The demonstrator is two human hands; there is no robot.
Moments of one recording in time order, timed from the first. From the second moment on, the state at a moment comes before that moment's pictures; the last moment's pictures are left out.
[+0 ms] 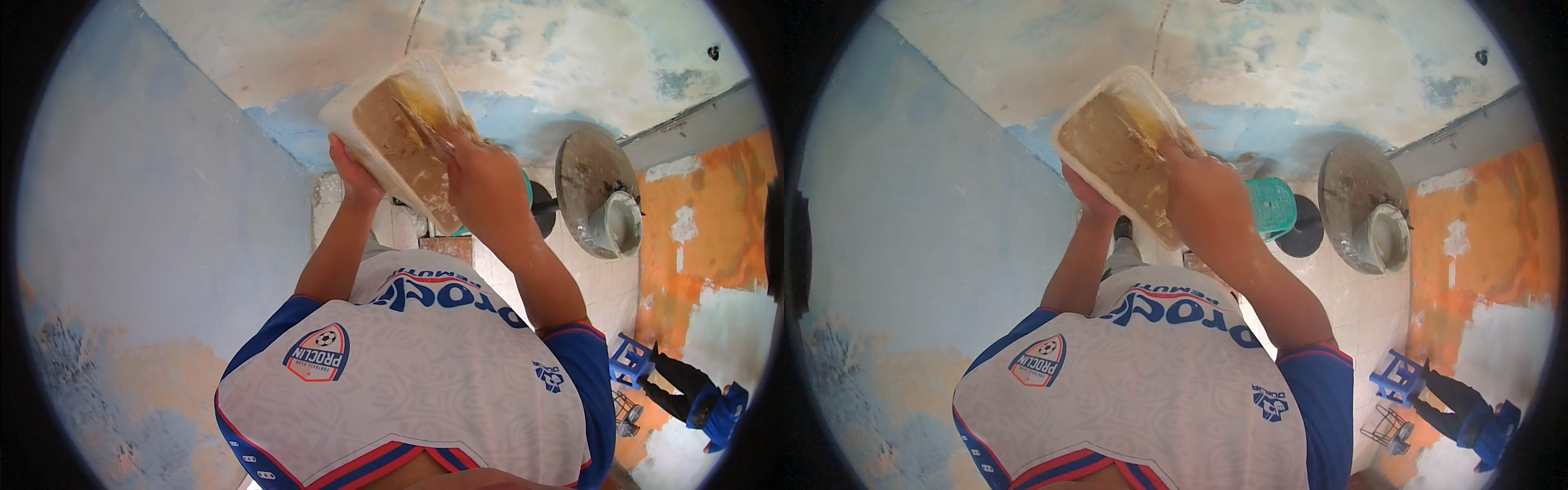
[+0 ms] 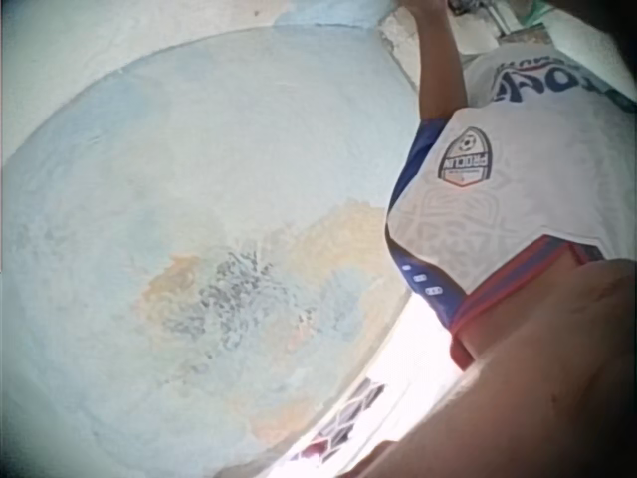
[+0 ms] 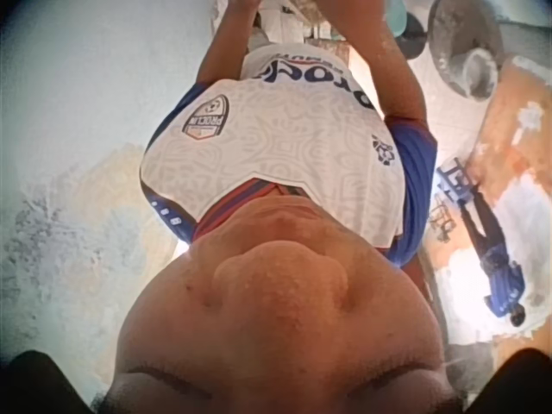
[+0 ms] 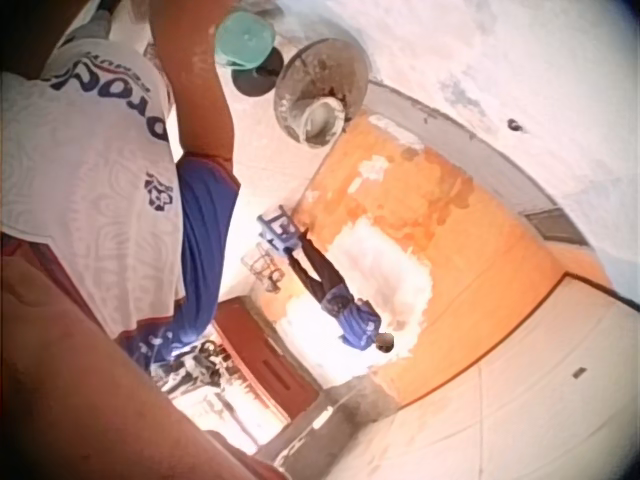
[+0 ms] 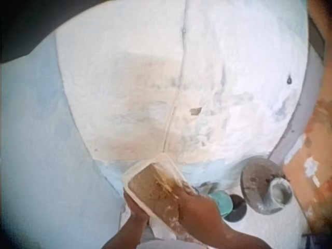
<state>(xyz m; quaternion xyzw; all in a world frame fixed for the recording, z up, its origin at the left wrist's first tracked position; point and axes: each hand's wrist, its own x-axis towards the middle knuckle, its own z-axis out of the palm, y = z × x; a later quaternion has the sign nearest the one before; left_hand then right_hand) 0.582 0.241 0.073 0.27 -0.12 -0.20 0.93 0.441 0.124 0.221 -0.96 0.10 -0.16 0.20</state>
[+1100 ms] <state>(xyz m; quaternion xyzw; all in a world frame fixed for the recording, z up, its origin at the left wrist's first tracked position) 0.598 0.239 0.073 0.16 -0.18 -0.21 0.95 0.455 0.135 0.239 -0.95 0.10 -0.13 0.28</state>
